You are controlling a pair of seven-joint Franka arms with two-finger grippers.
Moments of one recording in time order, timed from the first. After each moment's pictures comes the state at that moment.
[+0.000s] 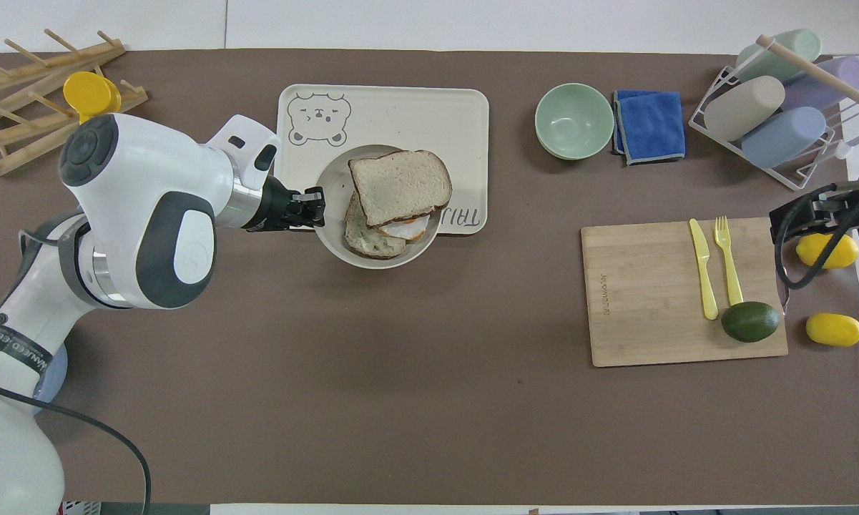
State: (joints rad) left arm -0.33 0.25 -0.03 -1.83 -0.41 2.17 -0.29; right arm 0.09 0.03 -0.11 -1.58 -0.10 1.49 -0.04
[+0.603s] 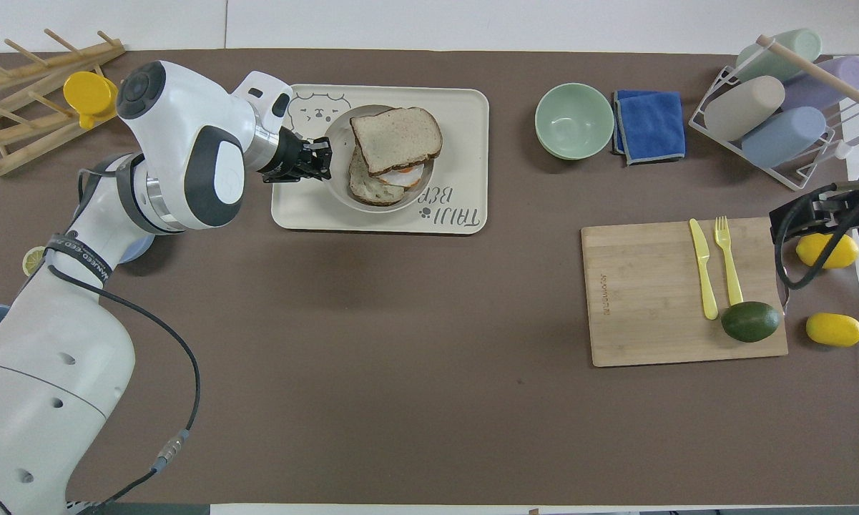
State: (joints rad) left arm -0.30 0.57 -0.03 -1.55 -0.41 2.20 -0.28; right arm 0.09 0.03 -0.11 -1.58 -0.10 1.49 -0.04
